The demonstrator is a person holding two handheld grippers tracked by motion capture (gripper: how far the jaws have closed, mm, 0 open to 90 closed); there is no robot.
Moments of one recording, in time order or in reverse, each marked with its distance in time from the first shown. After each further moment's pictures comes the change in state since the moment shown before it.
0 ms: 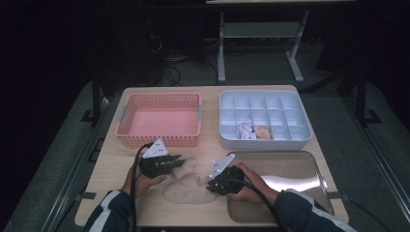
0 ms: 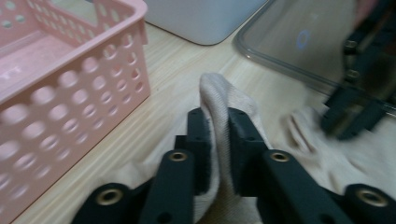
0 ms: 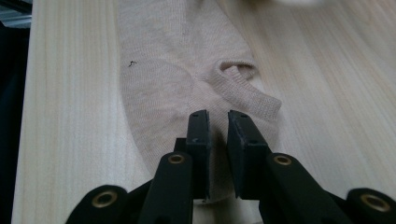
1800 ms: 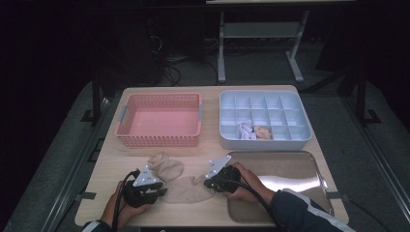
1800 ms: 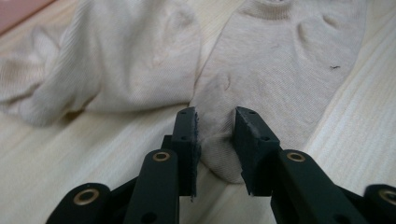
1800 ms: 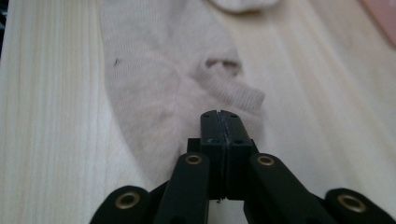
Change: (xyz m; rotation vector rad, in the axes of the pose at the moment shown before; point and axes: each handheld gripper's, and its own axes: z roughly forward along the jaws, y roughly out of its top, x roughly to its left) left arm -0.037 -0.059 -0.034 0.240 0.075 -0.071; right arm 0.002 0.005 0.008 -0.011 -0.042 -0.036
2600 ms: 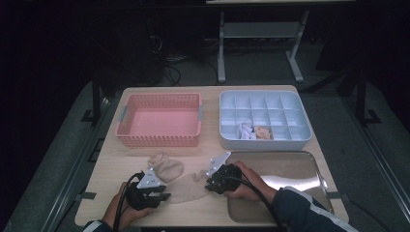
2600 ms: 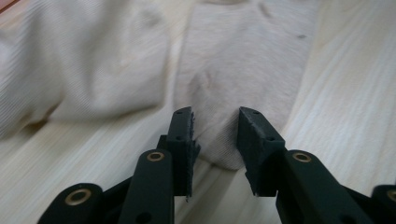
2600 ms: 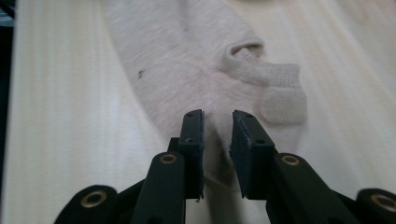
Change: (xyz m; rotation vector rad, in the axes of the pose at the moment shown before) left arm -0.009 0.003 -0.001 0.041 -0.026 0.029; right arm -0.003 0.003 -0.003 0.049 0.055 0.051
